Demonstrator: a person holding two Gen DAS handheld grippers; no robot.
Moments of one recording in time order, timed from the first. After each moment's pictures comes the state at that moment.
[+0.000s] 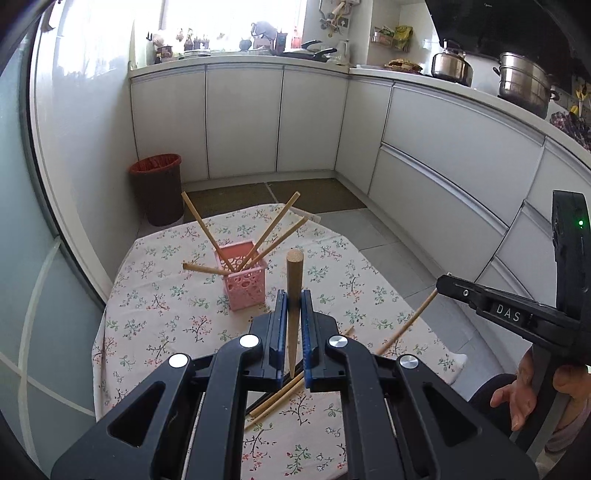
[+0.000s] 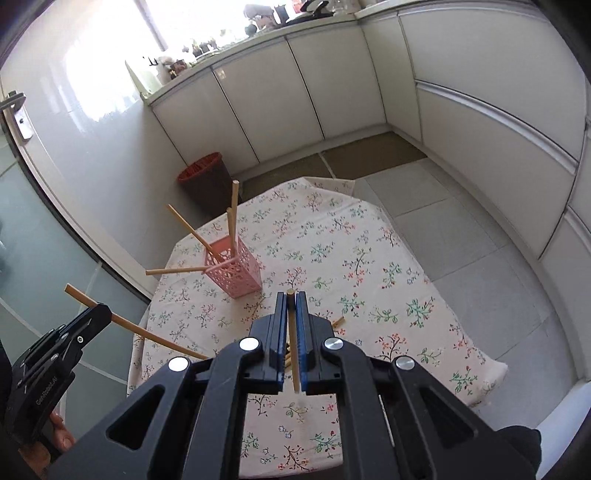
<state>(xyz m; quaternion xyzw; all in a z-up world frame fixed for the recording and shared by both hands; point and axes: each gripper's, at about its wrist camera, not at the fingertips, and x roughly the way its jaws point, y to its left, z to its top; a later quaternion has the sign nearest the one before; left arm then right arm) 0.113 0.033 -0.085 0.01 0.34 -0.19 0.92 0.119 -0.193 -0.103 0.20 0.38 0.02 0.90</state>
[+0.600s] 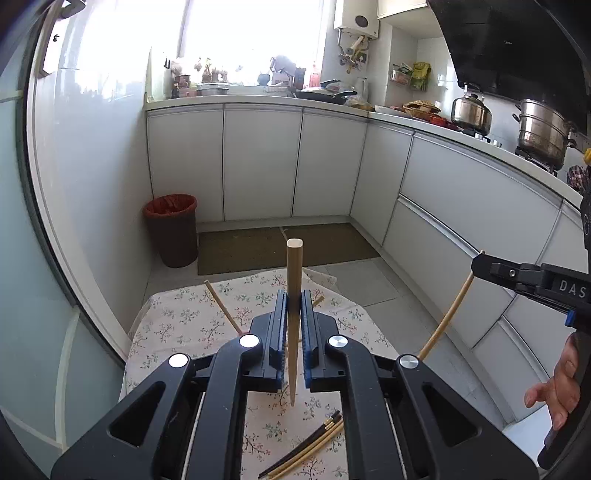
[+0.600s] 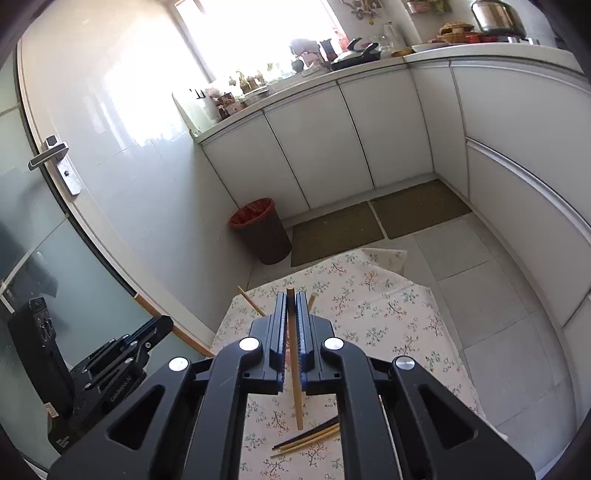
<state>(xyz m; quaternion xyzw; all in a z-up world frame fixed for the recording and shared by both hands) 0.184 0.040 -0.001 -0.01 0.29 -0.16 0.94 0.179 -0.187 0.032 0.21 0.31 0.10 0.92</state>
